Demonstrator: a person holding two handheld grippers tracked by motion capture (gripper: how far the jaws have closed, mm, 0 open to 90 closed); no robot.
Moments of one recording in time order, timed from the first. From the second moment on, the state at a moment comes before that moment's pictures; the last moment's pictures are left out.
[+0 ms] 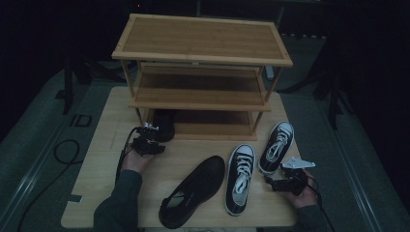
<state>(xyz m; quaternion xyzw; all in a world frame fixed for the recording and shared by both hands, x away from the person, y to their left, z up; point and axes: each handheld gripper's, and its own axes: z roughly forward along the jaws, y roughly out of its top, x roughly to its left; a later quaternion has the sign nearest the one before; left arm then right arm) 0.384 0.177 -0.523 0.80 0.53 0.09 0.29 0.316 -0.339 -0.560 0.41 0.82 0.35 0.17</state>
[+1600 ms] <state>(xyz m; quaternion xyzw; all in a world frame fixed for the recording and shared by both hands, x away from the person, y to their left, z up) 0.329 0.151 -0.446 0.86 0.36 0.06 0.36 0.316 -0.339 -0.560 0.41 0.82 0.35 0.17</state>
